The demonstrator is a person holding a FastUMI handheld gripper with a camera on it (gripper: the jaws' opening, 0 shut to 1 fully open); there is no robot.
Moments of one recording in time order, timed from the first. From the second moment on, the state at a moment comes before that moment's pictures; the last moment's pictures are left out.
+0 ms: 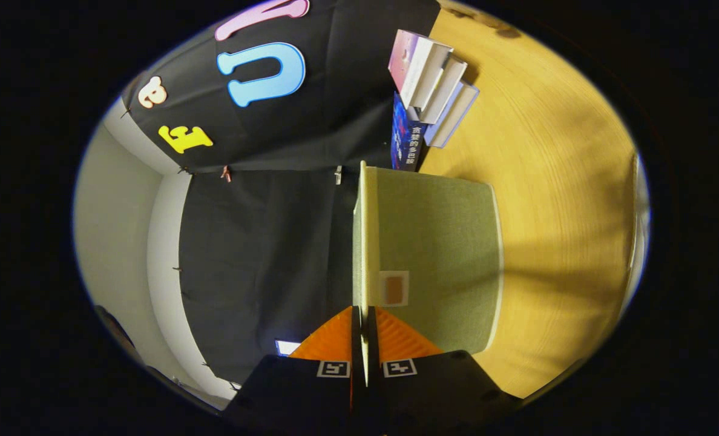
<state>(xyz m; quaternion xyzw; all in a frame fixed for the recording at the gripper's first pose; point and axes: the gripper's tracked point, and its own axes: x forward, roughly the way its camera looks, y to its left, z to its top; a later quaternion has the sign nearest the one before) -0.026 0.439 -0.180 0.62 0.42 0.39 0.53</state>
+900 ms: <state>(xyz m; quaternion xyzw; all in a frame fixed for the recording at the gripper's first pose) 0.005 0.574 0.009 0.57 0.36 0.48 0.56</state>
